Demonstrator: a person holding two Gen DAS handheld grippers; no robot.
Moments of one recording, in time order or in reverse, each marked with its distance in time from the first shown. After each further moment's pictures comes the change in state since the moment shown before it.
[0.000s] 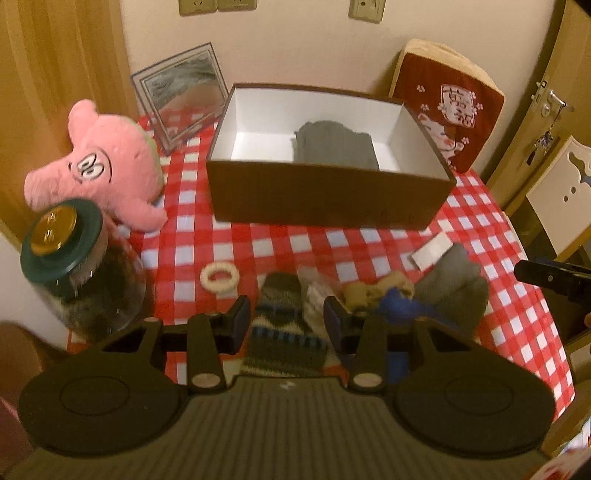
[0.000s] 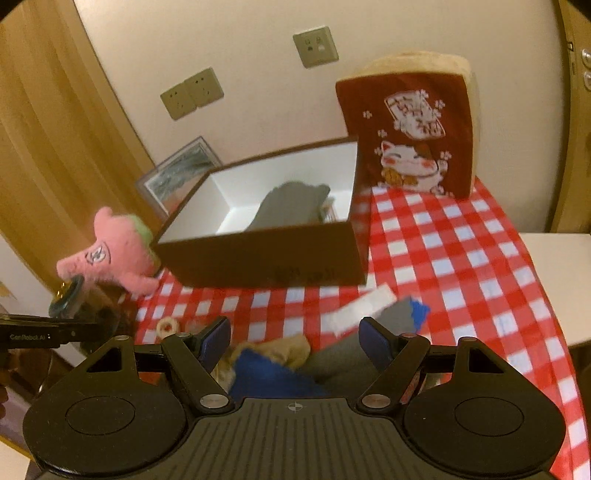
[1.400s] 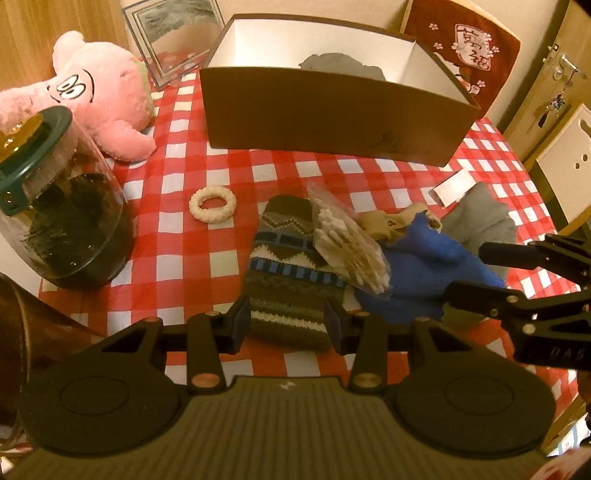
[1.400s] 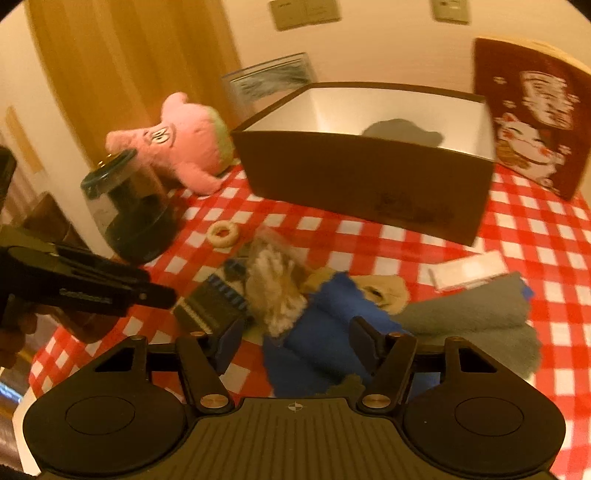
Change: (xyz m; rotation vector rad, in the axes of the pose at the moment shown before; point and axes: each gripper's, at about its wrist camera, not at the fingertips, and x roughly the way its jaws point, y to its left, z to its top) left arm 0.059 0.008 -0.048 0.000 0.116 0.000; right arm 0.074 0.072 -0.063 -0.305 0.155 0.124
